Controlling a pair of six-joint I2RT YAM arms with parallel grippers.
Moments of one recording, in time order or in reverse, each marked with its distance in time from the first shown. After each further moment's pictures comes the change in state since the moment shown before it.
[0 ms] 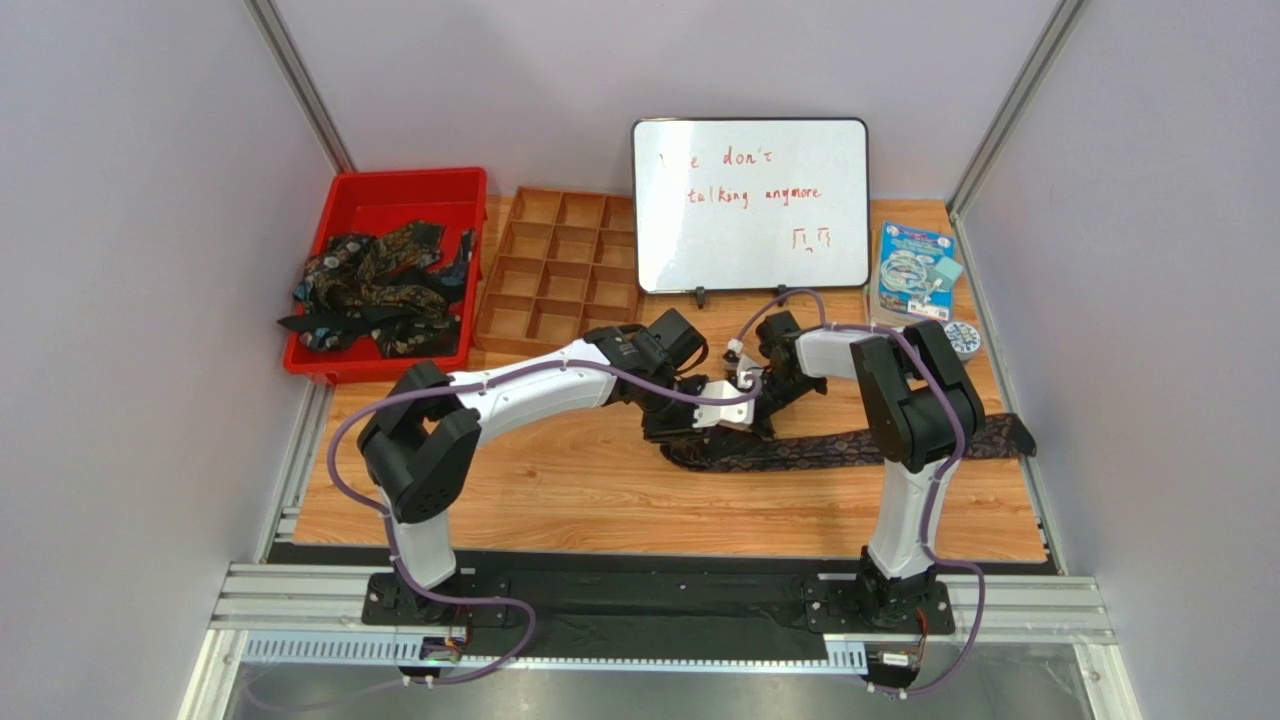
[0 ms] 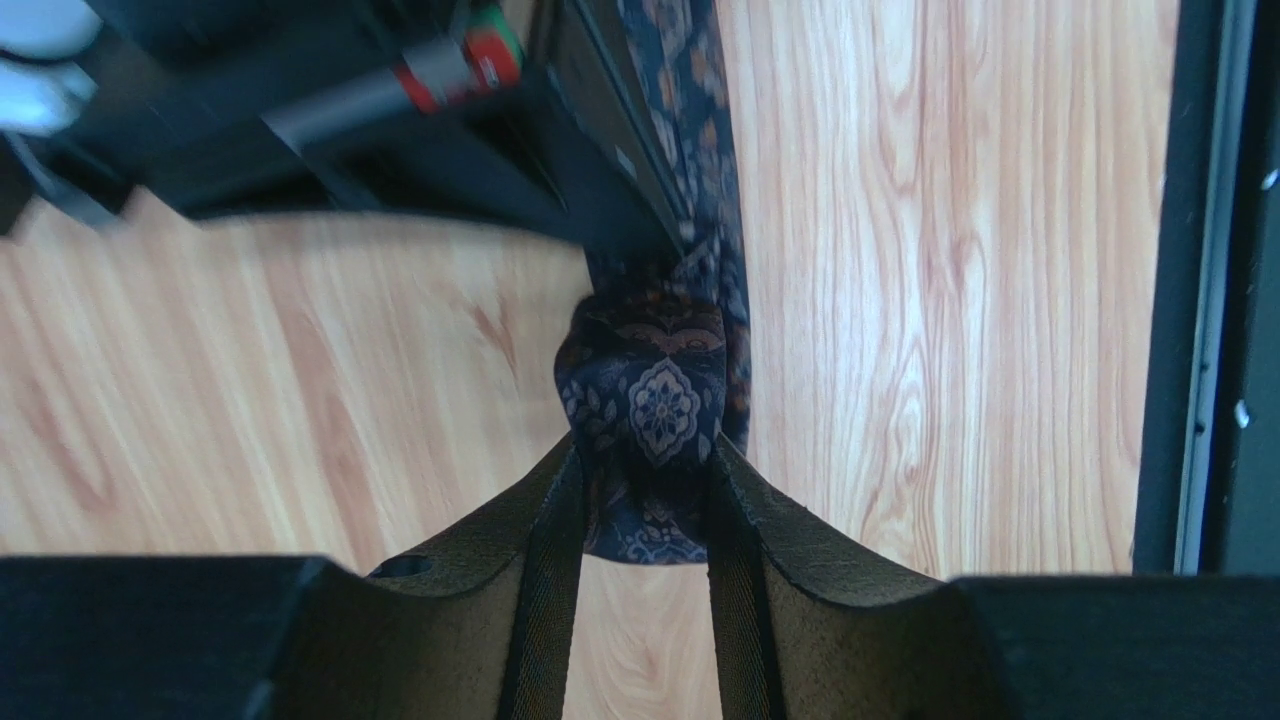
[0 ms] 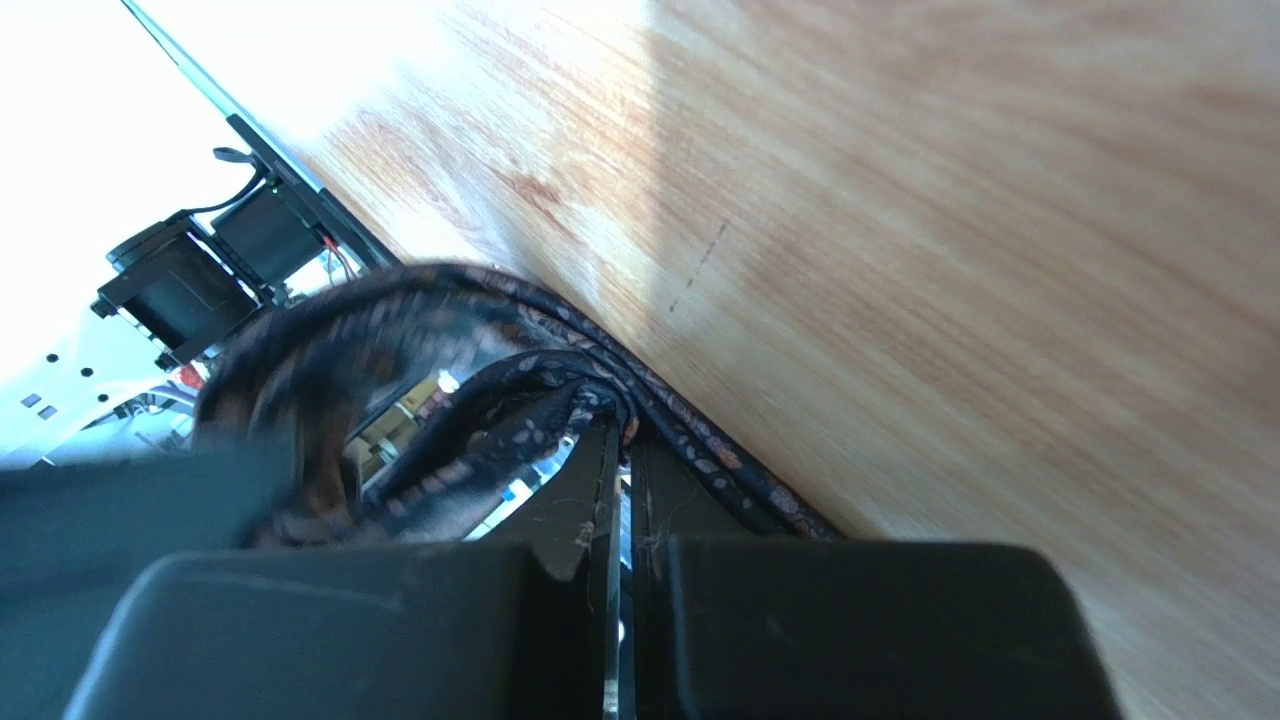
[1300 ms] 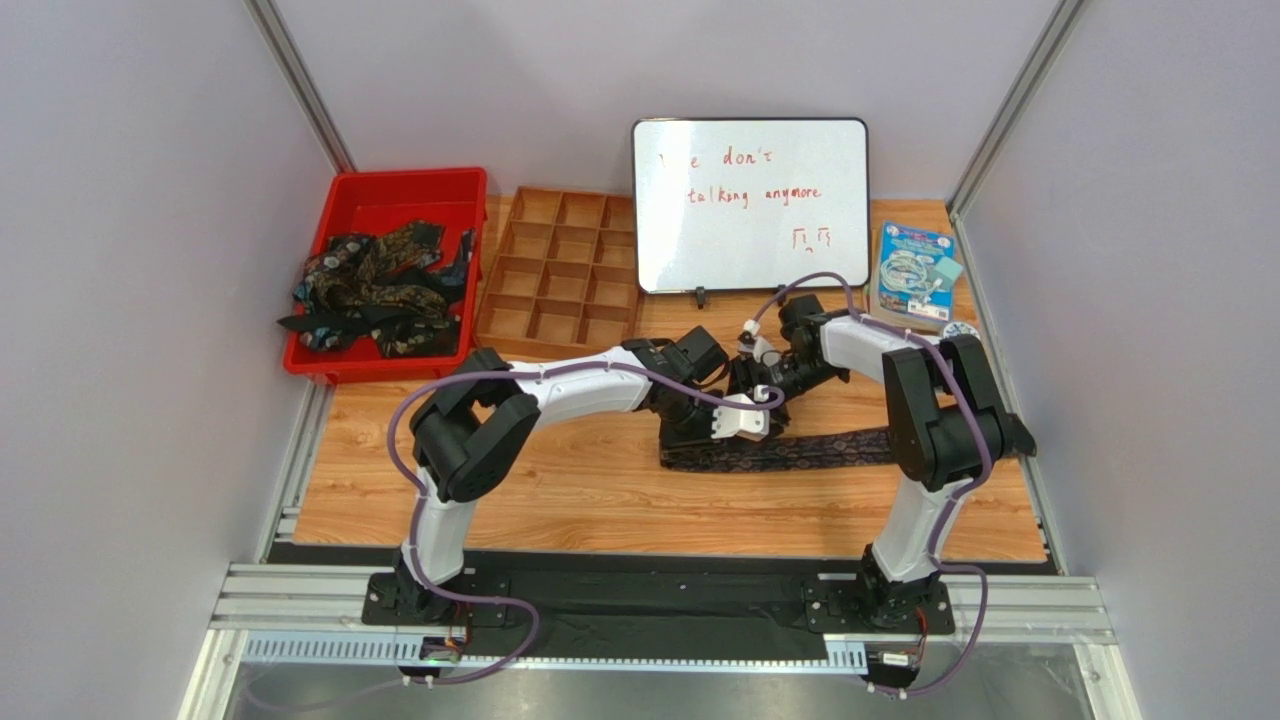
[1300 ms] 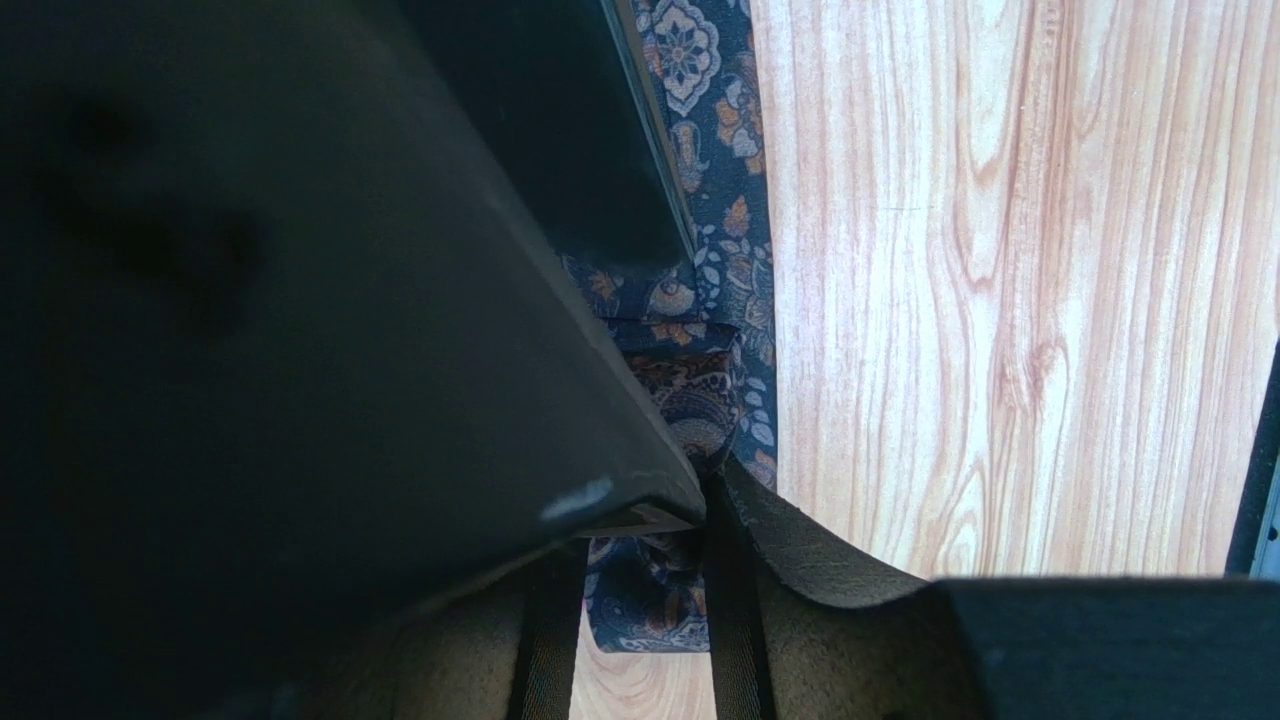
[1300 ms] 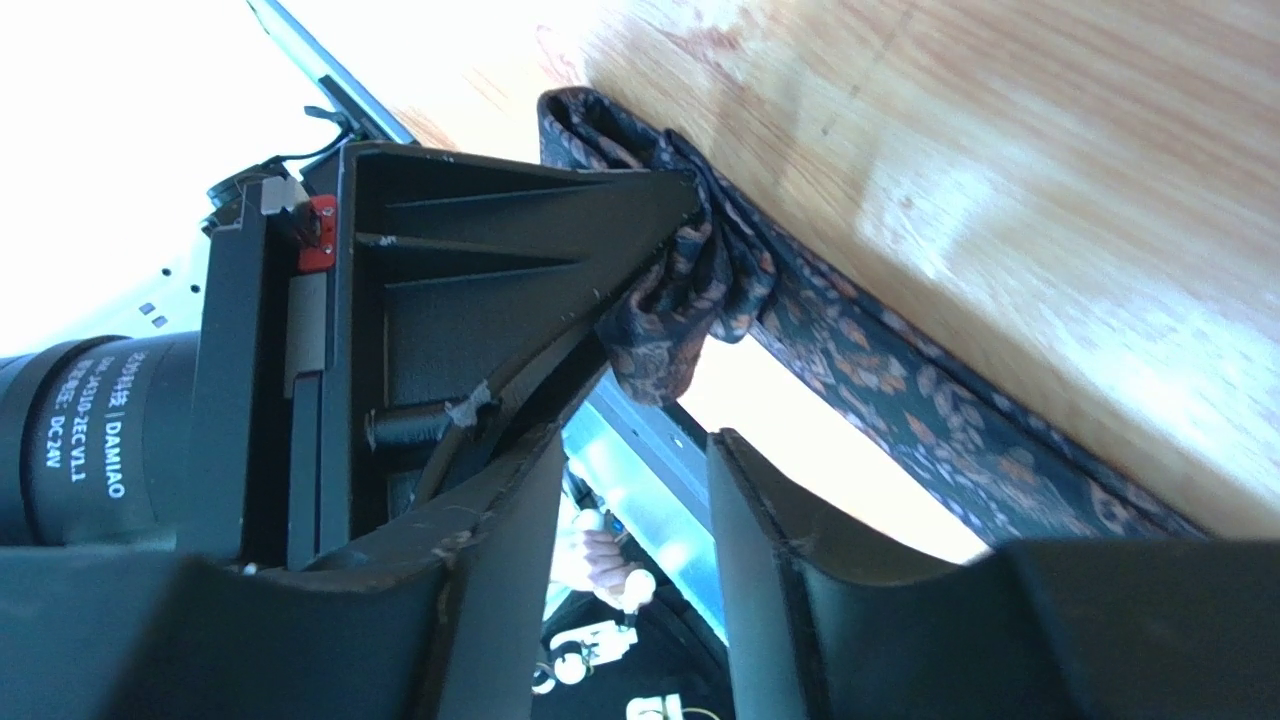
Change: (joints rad) left arm -0.033 0.194 0.070 0.052 -0.007 -0.052; right arm -0.072 -0.119 0.039 -0.169 -0.075 -0.086
